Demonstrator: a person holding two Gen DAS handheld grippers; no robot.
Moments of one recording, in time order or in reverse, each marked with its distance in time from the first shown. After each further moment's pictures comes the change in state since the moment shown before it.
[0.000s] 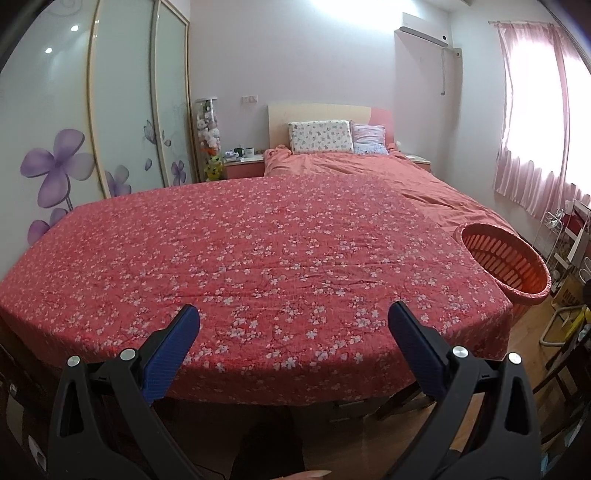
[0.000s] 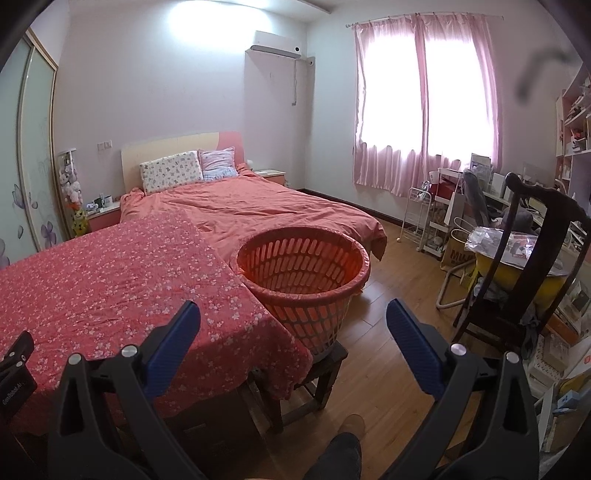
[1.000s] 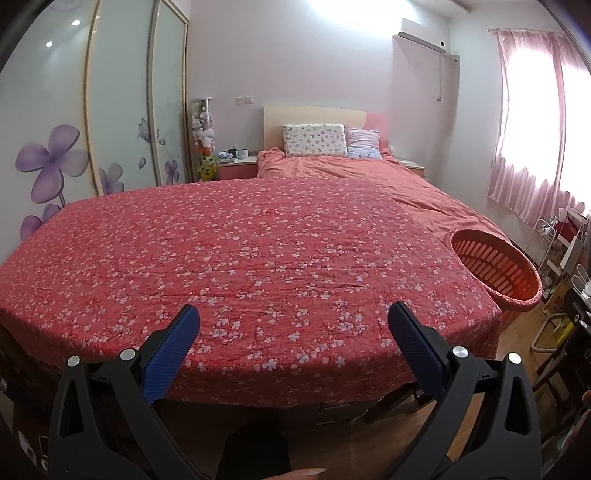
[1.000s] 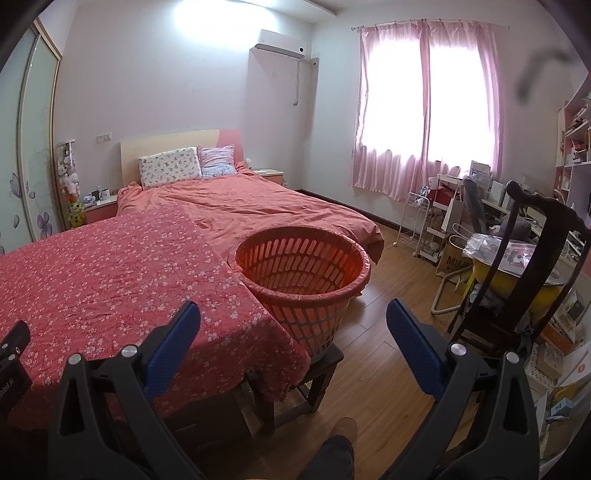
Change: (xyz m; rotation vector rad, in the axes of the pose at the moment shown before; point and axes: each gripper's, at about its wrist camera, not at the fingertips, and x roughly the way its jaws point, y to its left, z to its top) left arm -0.003 -0.006 0.002 -0.018 -0.014 -0.035; right arm 0.005 0.008 0.001 -0.034 -0.005 -0.015
